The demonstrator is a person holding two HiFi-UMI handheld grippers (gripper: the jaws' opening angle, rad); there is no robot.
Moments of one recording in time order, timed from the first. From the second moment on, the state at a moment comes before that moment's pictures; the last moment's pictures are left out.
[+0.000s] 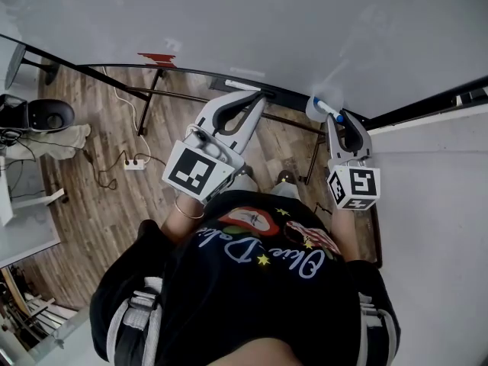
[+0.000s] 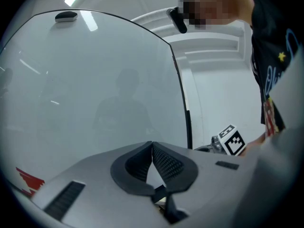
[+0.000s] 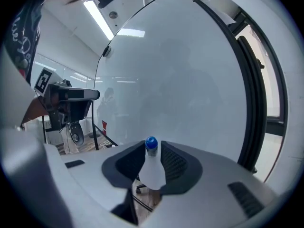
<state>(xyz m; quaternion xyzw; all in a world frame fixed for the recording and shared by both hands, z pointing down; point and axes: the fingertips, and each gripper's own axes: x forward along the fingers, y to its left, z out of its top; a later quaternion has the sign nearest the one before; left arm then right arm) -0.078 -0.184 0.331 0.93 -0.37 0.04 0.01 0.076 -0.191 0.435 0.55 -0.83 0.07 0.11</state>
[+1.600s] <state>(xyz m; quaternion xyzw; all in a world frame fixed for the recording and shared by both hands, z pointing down) -0.092 -0.197 0.332 0.93 -0.37 0.03 0.01 0.074 -0.195 0.367 0.55 -0.83 0.03 0.09</state>
